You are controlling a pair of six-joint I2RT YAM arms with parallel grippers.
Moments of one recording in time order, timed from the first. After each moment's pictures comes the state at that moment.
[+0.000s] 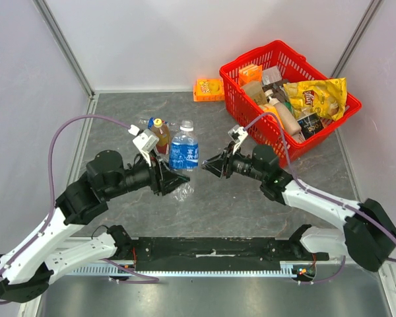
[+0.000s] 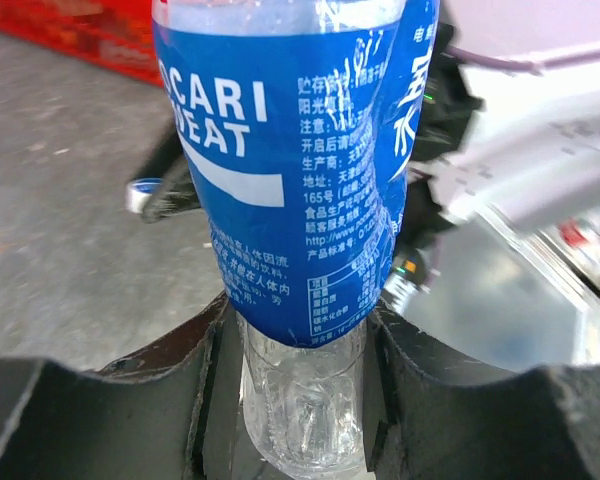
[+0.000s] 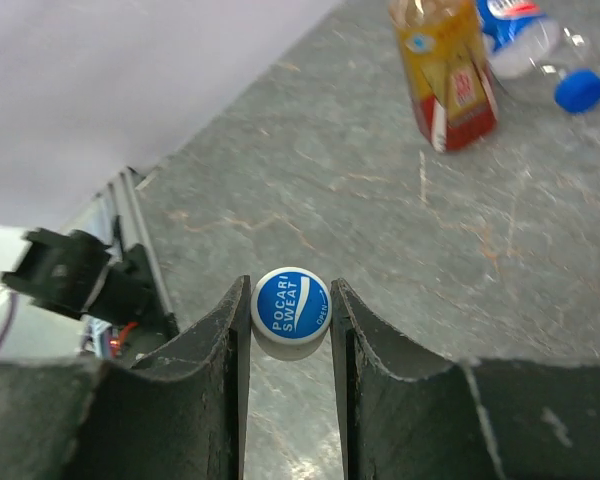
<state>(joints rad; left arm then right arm) -0.86 0.73 1.08 -0.53 0.30 -0.42 0.70 1.17 0.63 0.48 -0.40 0.46</state>
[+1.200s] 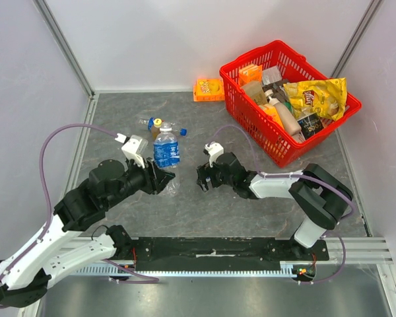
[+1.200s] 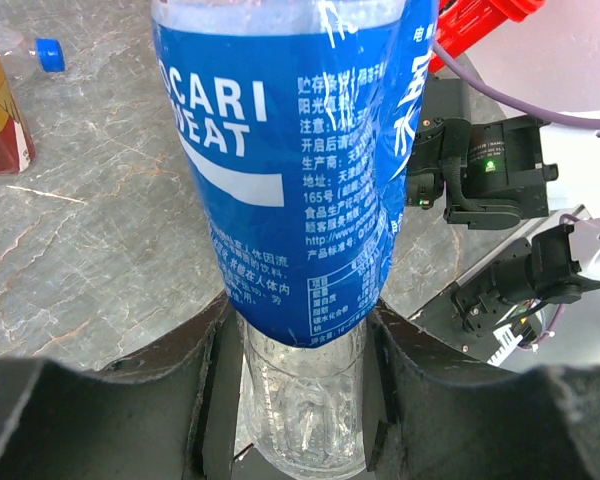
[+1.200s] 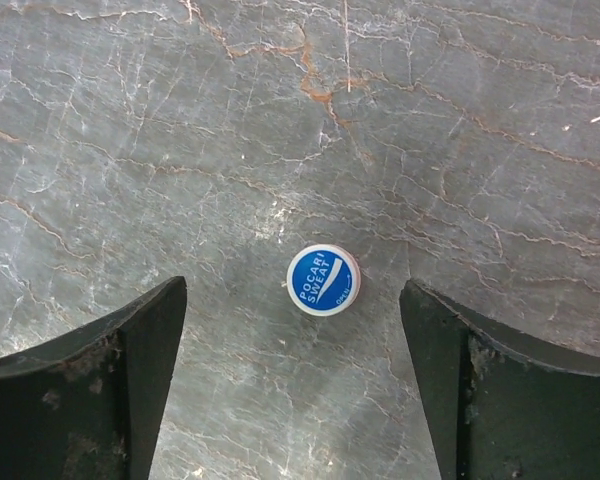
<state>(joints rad) -0.86 0.66 0.98 -0.66 -0.12 -0.47 0.83 1.67 0.72 0.37 0.03 0.24</state>
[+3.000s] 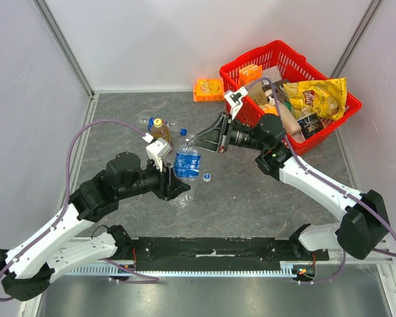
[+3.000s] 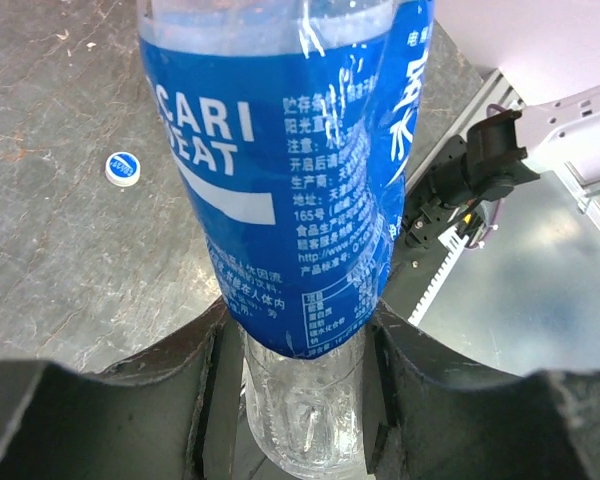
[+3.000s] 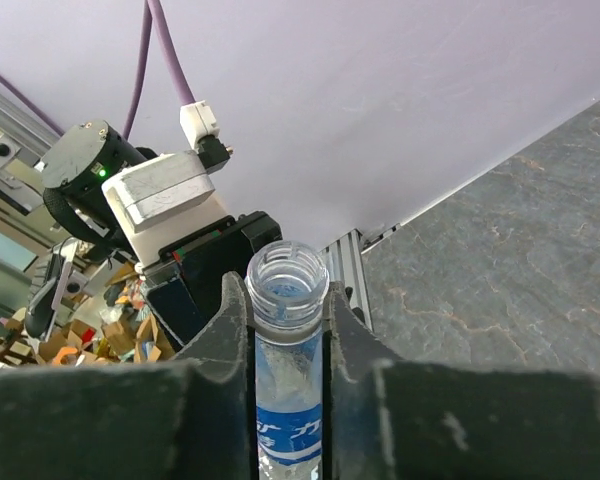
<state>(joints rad) -0.86 0.77 0.97 -0.62 0.18 -0.40 0.66 1.33 1.03 0.56 -0.76 0.89</state>
